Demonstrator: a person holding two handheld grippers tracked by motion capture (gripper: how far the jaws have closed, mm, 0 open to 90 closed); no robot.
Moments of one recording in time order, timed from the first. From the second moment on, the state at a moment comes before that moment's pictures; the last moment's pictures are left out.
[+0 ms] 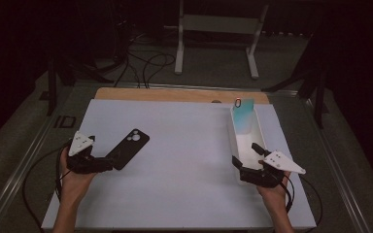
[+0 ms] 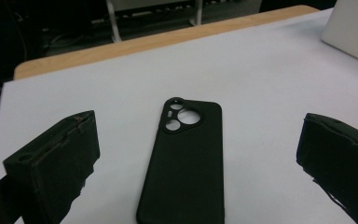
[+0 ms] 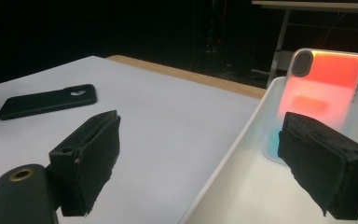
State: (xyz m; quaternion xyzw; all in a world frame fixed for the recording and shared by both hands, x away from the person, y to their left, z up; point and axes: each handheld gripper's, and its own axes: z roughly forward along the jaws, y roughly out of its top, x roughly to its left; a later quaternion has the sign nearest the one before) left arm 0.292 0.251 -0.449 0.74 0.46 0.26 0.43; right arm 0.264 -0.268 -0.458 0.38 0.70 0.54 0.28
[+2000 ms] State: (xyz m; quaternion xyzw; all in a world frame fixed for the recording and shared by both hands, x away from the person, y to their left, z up) left arm 0.363 0.224 -0.525 0.82 0.48 0.16 0.26; right arm 0.264 -0.267 -0.455 0.39 0.70 0.53 0.28
